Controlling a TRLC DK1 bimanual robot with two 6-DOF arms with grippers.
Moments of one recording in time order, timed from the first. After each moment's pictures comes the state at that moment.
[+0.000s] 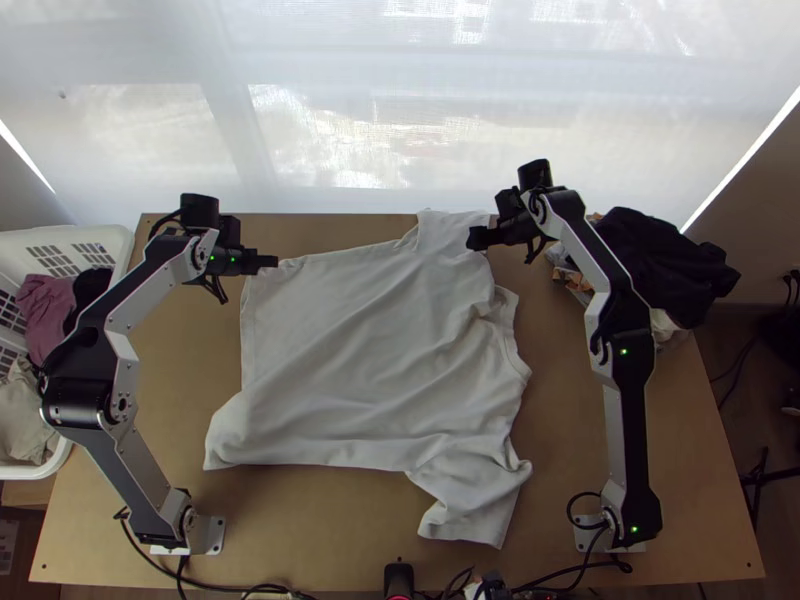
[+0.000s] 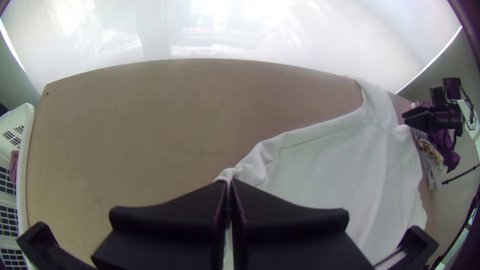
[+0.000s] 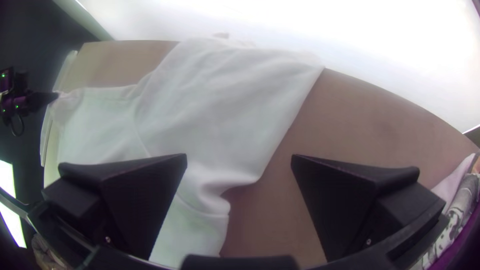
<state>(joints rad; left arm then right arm) -0.03 1.90 1.50 -0.49 0.17 -0.03 0.21 2.46 2.29 -0.84 -0.33 -0.06</state>
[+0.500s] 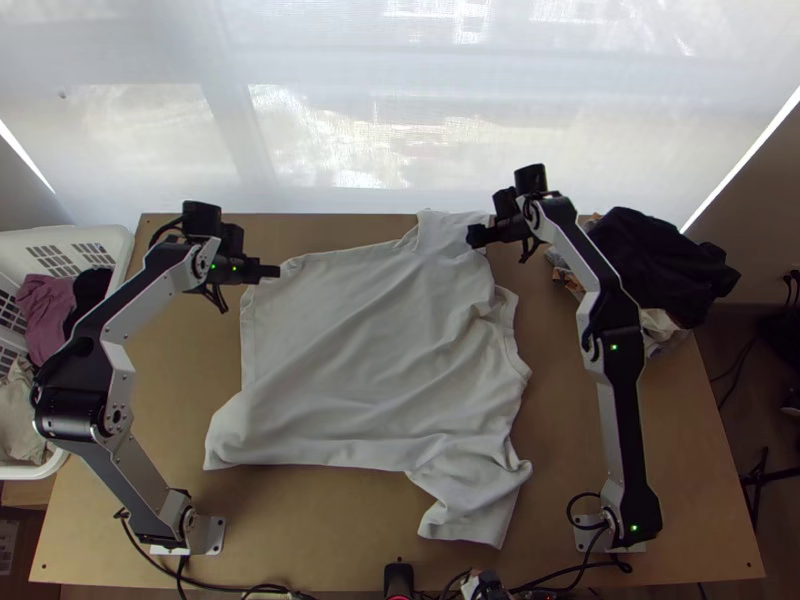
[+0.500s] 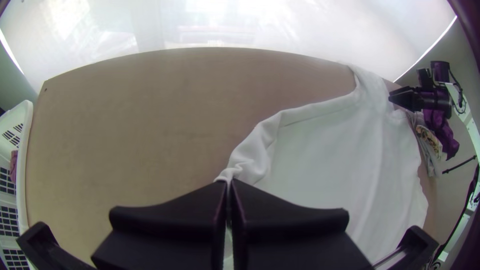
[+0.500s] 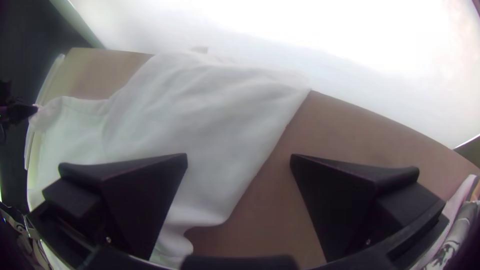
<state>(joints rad) -0.05 1.85 1.42 -0.49 0.17 -0.01 0.20 2.55 2.34 -0.72 -0.28 -0.08</state>
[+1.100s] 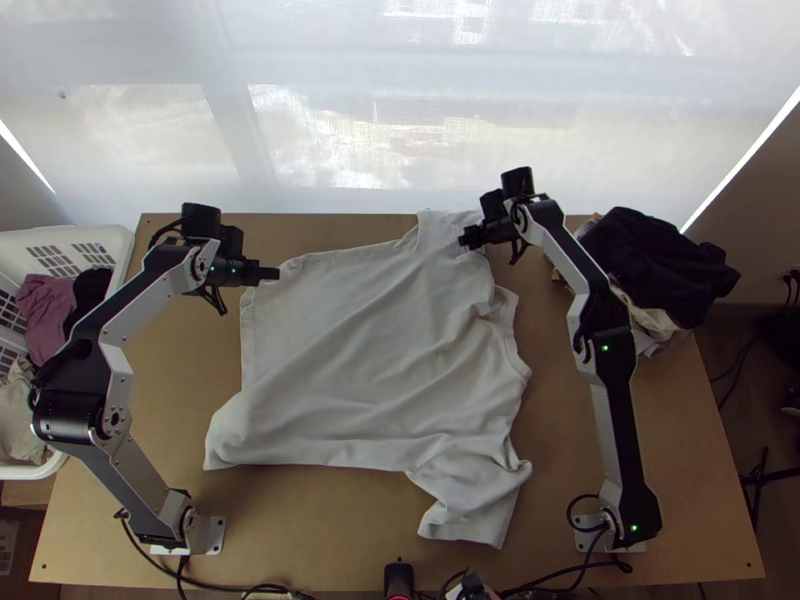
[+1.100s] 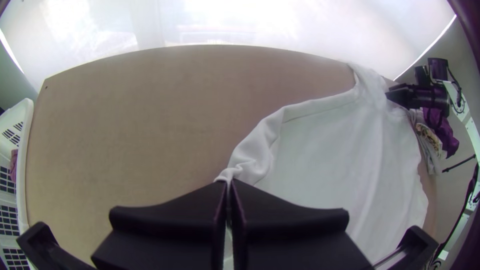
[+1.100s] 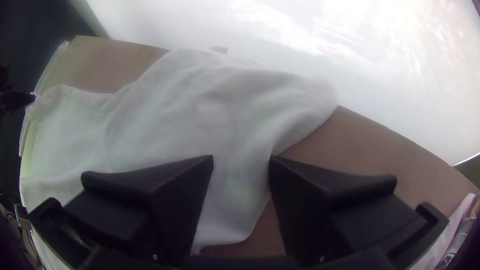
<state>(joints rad) -0.05 1.84 1.41 -0.49 0.17 0.00 0.25 2.58 2.35 -0.69 -0.26 -0.11</state>
